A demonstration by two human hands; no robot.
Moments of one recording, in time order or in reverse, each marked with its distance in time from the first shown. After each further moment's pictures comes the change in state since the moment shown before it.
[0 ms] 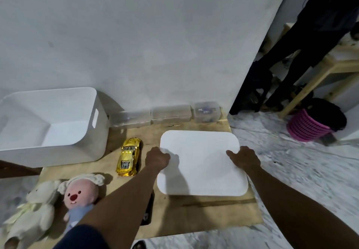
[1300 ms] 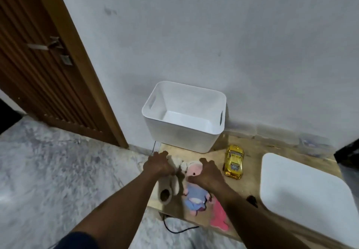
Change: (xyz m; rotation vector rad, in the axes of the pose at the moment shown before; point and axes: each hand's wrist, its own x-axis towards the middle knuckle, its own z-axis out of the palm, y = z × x) left_hand -0.022 -0.295 -0.265 0.246 0.035 -0.064; right_hand -0.282 -0.305 0.247 -0.208 -0.294 -0.620
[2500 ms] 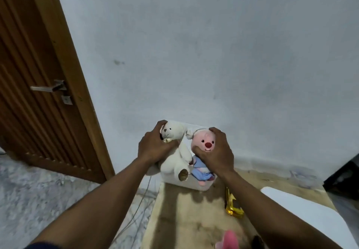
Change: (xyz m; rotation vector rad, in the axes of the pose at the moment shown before) left_hand -0.026 0.028 -0.178 -0.467 0.593 0.480; right_hand -0.022 -0.112 -0.146 0.358 0.760 -0.393
